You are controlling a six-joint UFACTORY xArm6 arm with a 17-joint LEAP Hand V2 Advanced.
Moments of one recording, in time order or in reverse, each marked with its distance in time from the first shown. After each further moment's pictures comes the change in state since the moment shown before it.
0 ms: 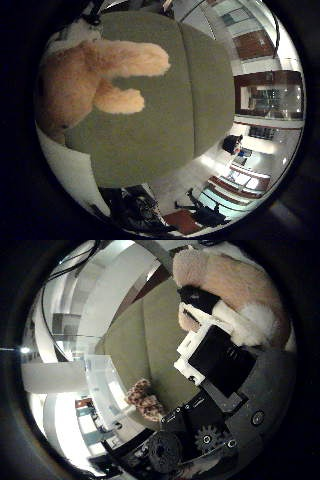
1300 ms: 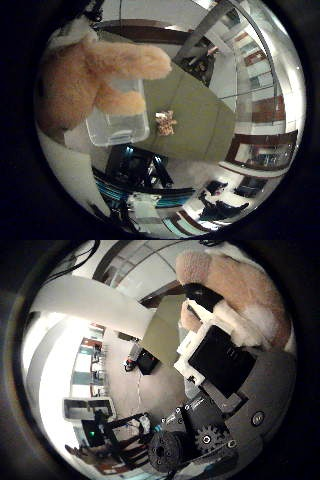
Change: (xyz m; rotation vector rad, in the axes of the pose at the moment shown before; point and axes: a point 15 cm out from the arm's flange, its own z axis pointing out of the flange) arm -0.556 0.226 -0.220 0.151 -0.248 -0.672
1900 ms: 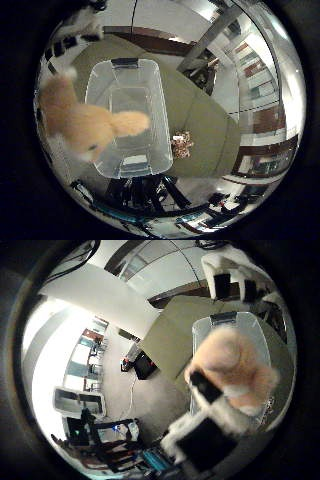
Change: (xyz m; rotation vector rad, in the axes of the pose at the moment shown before) arm -0.014 -0.015 0.075 0.030 0.025 -0.064
